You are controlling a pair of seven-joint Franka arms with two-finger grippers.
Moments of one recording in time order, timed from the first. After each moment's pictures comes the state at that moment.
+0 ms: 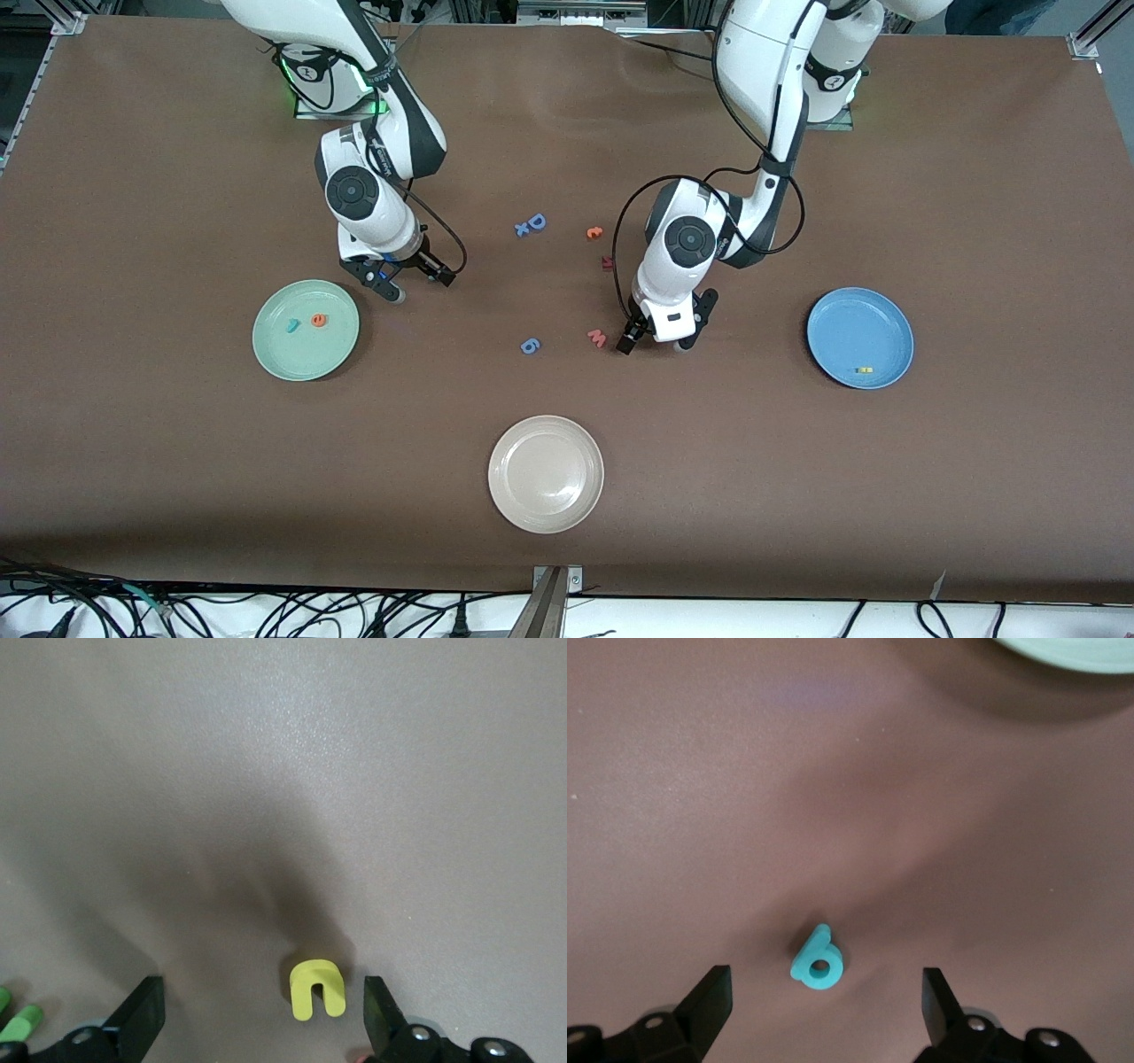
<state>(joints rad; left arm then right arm) -0.84 0.71 0.25 -1.80 -0.46 2.56 -1.36 0.64 0.34 -0.13 -2.27 0.19 2.54 0.96</state>
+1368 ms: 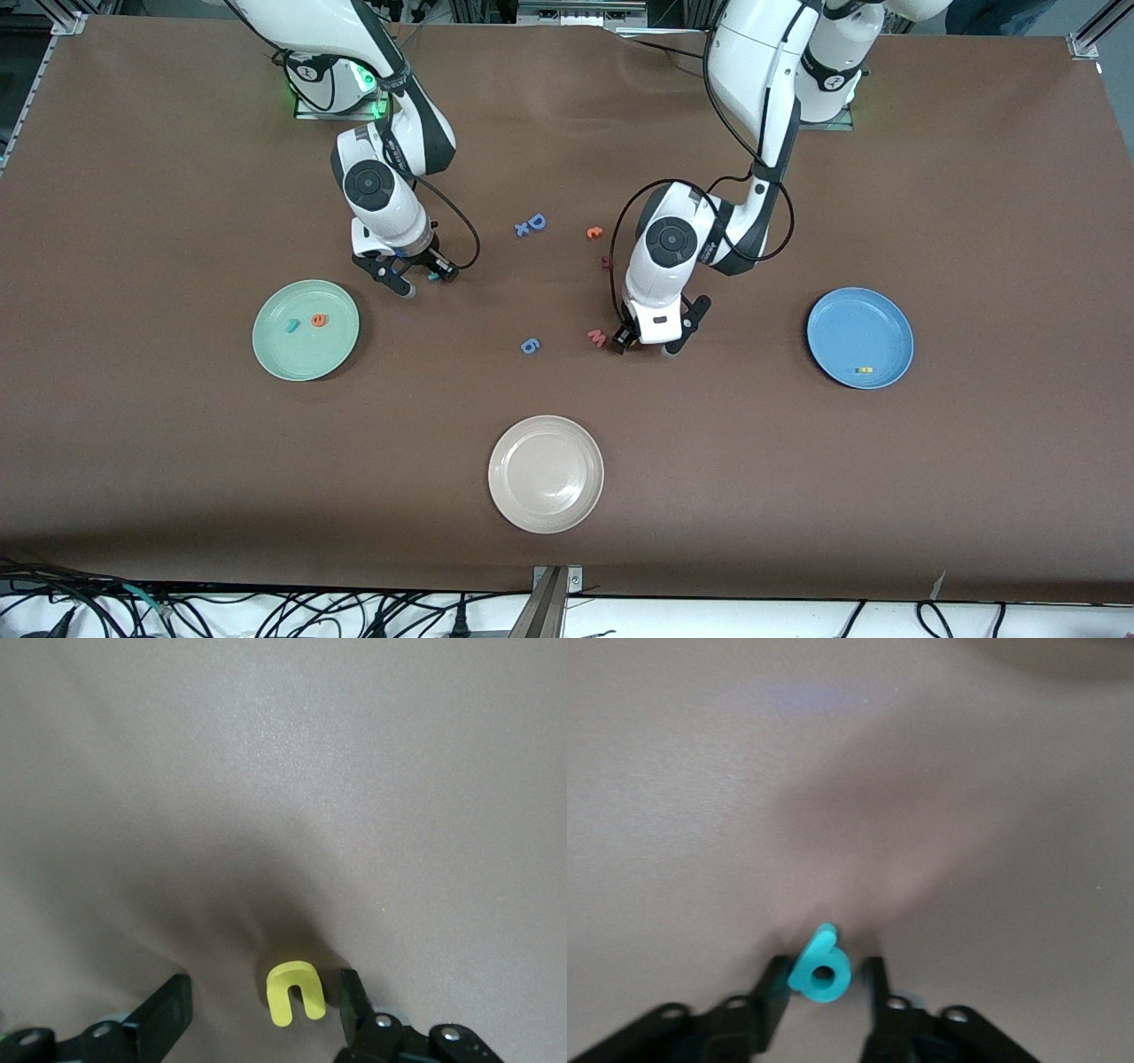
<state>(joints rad) -0.85 0.75 0.25 -1.74 -0.35 2.53 -1.37 0.67 0.38 -0.12 -2.31 0.19 2.65 0.98</state>
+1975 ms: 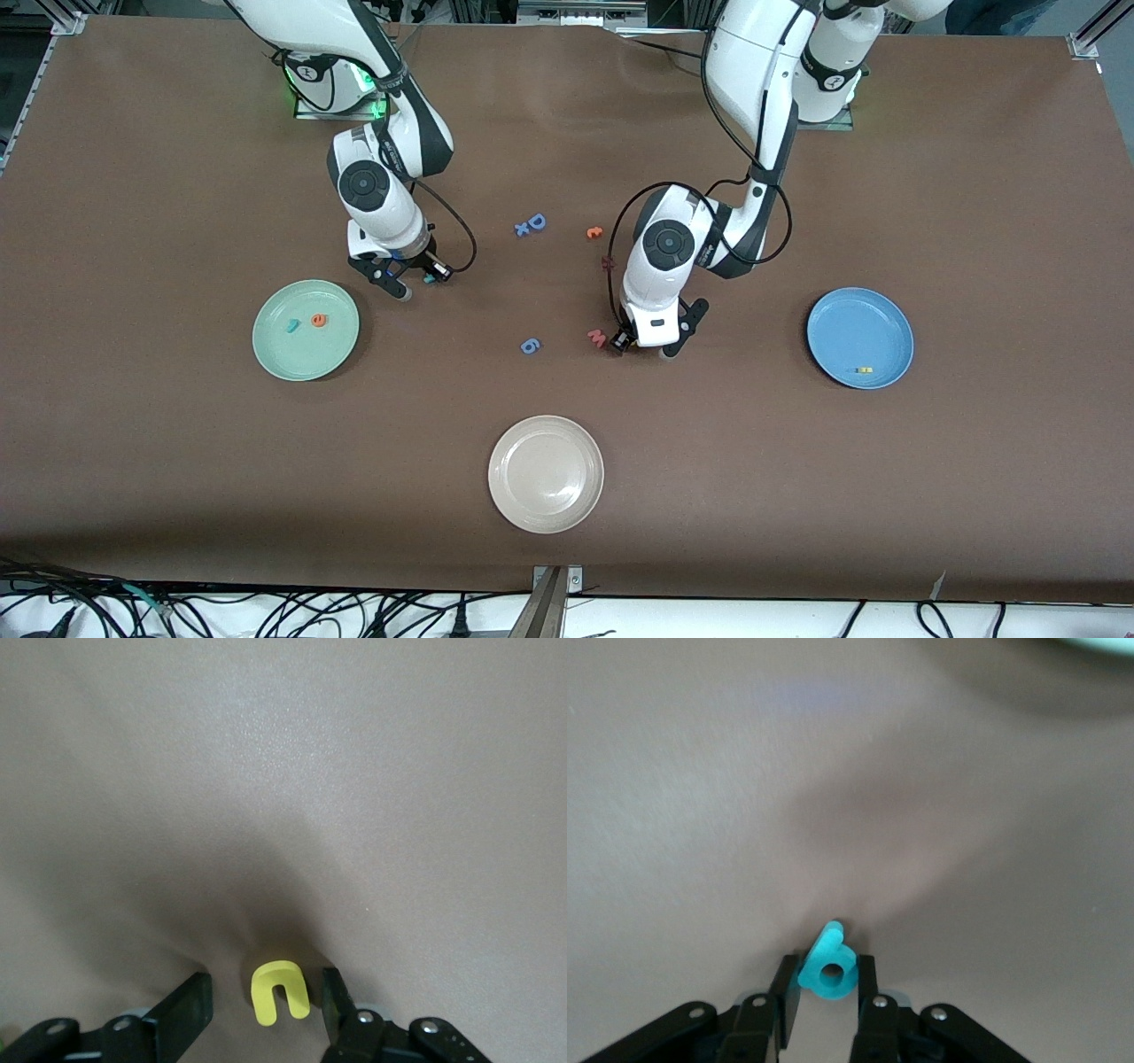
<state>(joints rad) -0.85 0.76 0.25 -1.71 -0.35 2.51 -1.37 0.67 0.38 -0.15 -2.30 0.19 2.64 0.96</state>
